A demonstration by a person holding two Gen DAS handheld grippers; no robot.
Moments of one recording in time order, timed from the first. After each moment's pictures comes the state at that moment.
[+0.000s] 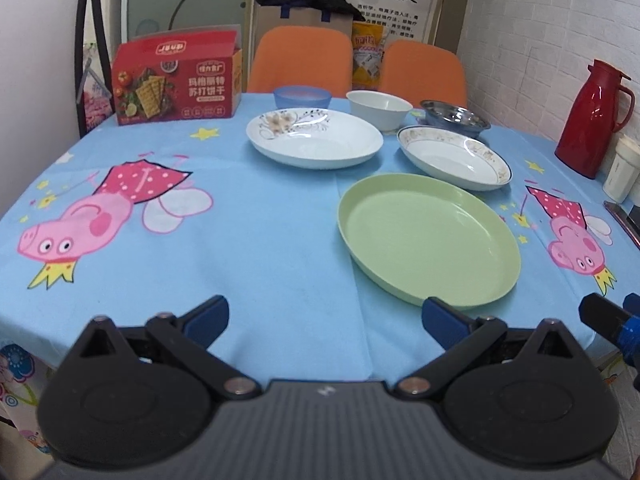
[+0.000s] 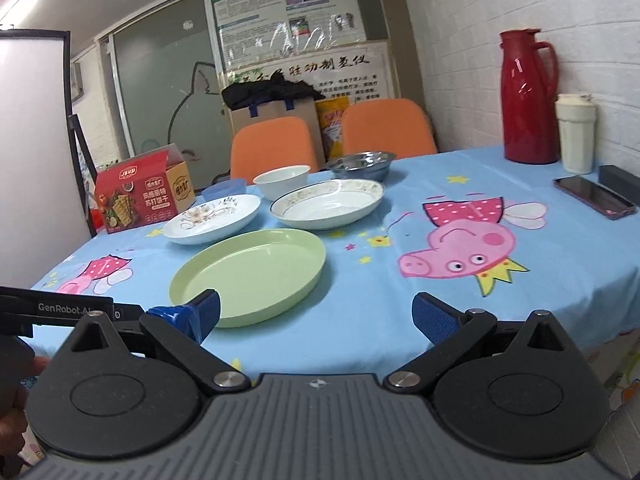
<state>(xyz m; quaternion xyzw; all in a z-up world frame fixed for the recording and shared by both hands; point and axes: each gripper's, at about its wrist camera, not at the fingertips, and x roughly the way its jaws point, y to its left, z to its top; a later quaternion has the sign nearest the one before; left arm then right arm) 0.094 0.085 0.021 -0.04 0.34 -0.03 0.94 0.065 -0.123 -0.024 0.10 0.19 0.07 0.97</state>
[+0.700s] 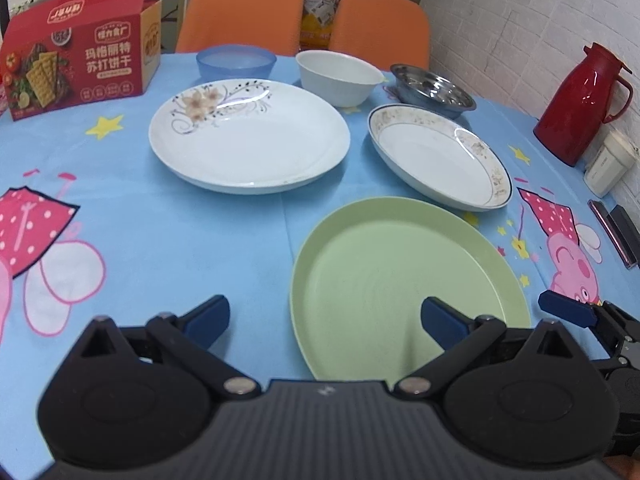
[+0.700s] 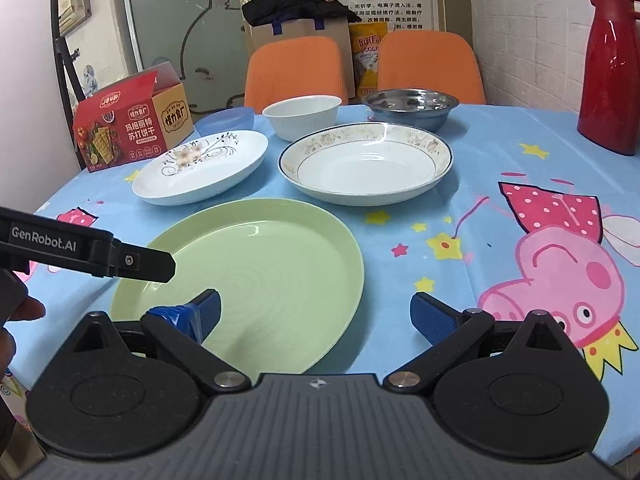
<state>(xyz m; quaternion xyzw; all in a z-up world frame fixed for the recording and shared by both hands) 0.230 0.081 0.007 -0.06 0.43 -0.12 0.89 0.190 -0.100 -0.040 0.05 0.30 0.10 0.95</state>
